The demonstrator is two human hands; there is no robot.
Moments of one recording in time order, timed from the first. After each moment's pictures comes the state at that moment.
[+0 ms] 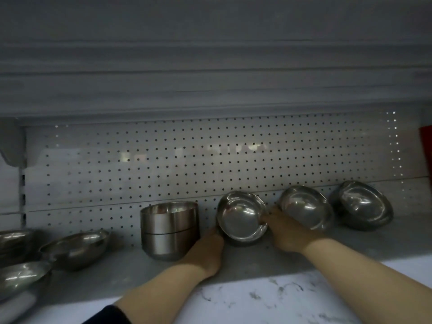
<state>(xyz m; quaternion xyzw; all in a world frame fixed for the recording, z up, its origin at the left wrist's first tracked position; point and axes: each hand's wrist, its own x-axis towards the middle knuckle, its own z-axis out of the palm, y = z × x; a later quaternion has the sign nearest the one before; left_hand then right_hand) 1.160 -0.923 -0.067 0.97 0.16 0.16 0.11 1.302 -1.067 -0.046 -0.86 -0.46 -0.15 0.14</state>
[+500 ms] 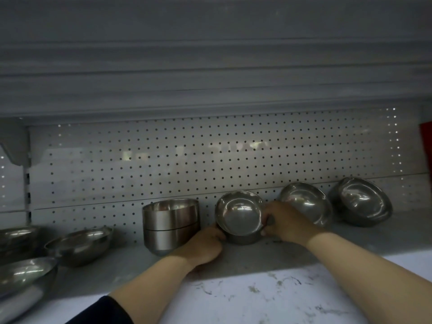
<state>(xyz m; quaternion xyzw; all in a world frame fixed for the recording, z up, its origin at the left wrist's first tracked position) 1.155 -0.920 -0.055 0.93 0.15 0.14 0.30 1.300 -1.074 -0.039 -0.83 -0.48 -0.15 0.23</state>
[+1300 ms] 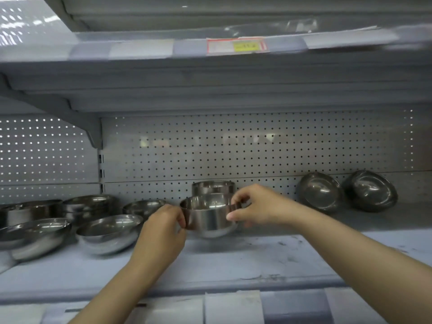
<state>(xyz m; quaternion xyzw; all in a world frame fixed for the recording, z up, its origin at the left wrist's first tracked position) 0.940 -0.923 -0.053 0.87 0.22 0.44 0.06 1.095 -1.070 0.005 -0.77 -0.55 0.03 0.33</state>
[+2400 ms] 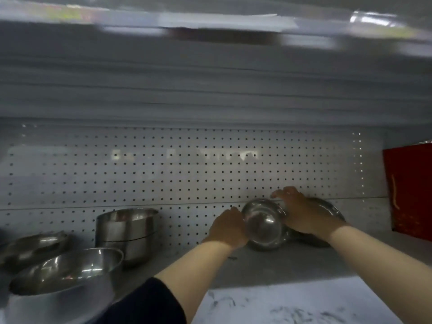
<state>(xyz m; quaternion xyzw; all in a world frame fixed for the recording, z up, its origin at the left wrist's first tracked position) 1.243 -1.047 -0.002 0.94 0.21 0.21 0.17 1.368 -1.173 0.014 -0.87 -0.40 -0.20 0.20</state>
